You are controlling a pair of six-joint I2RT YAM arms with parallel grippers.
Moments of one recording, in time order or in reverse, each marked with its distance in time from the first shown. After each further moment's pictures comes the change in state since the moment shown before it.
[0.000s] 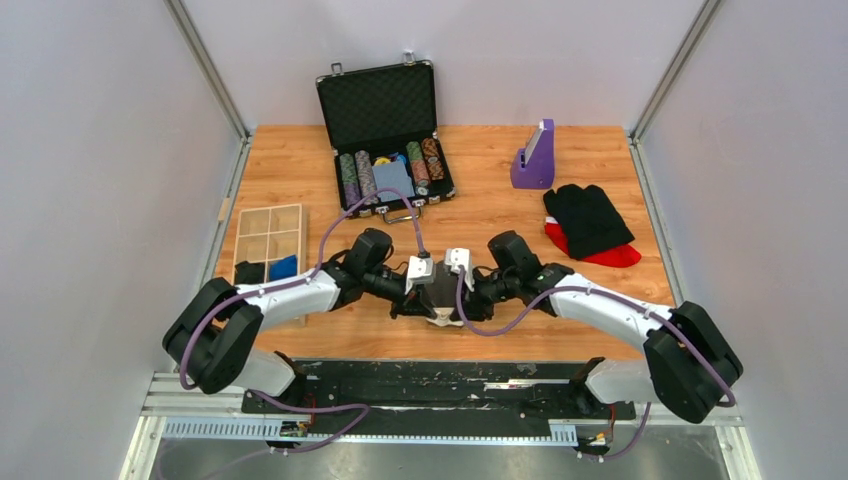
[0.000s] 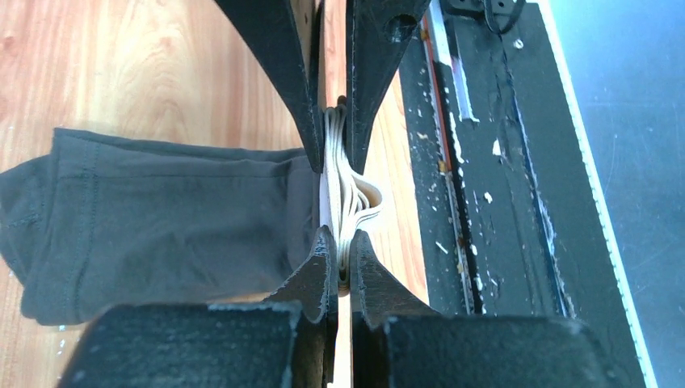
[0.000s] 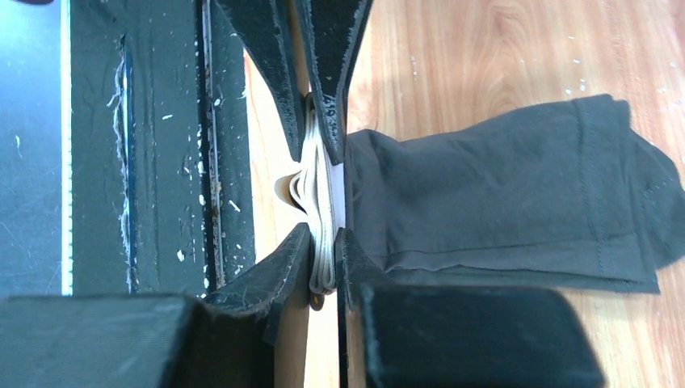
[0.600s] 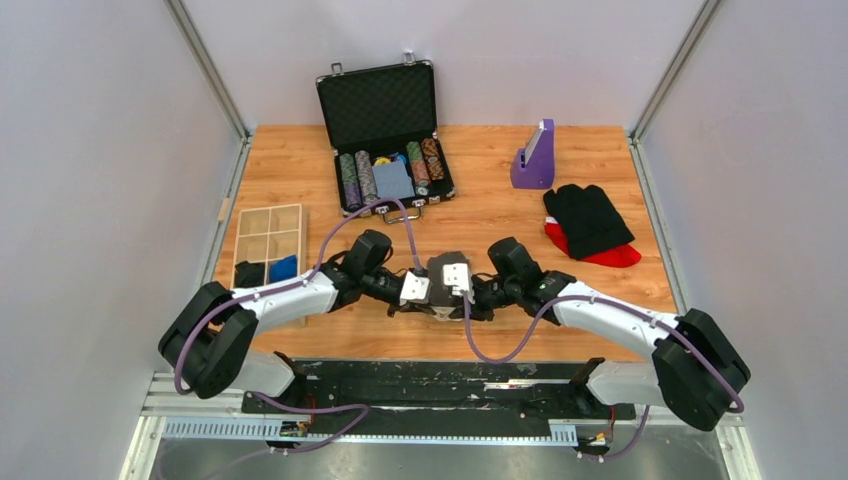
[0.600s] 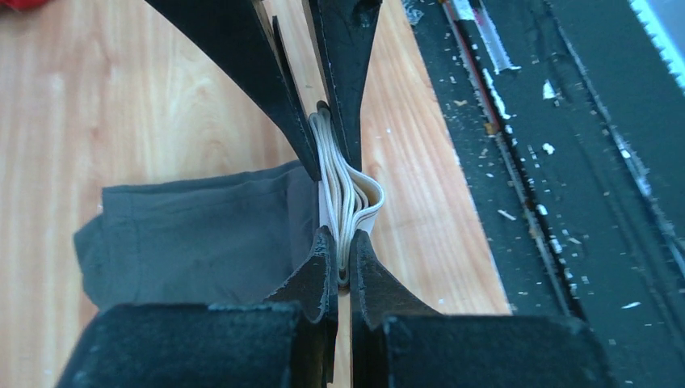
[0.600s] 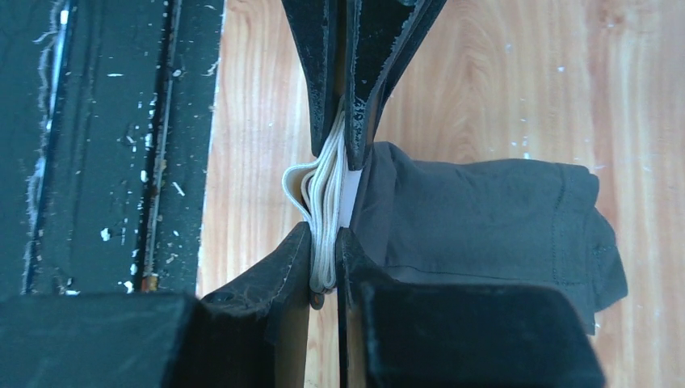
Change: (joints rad) left arm -0.003 -0.029 -0.004 -0.014 -0.017 0.367; right arm 0.031 -0.073 -0.060 0.076 0.067 -0.228
